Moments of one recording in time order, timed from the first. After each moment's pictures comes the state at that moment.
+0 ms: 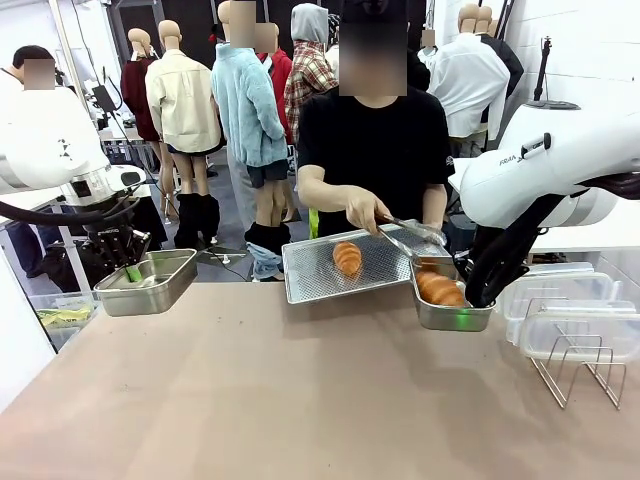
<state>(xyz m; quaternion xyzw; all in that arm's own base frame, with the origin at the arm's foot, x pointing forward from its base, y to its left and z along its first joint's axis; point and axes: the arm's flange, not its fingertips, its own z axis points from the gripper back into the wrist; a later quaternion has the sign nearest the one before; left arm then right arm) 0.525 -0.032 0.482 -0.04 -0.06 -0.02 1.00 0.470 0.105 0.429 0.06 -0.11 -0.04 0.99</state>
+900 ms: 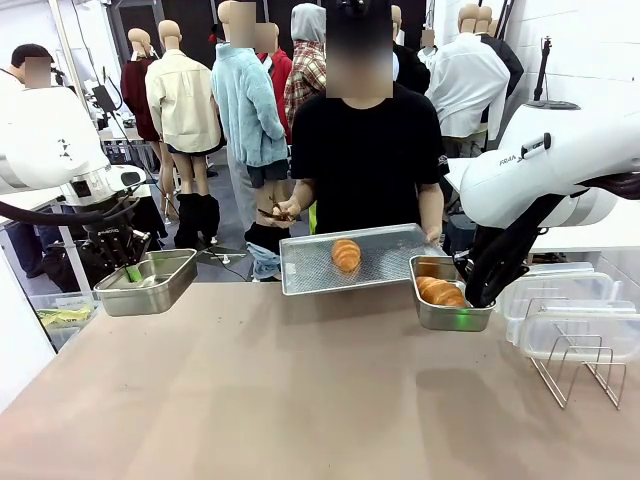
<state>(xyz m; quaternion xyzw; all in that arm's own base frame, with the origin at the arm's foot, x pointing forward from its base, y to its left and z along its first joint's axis) 0.525 -0.032 0.482 -0.04 -0.06 -0.02 1.00 0.470 0.105 0.429 0.06 -0.11 -0.04 0.99</state>
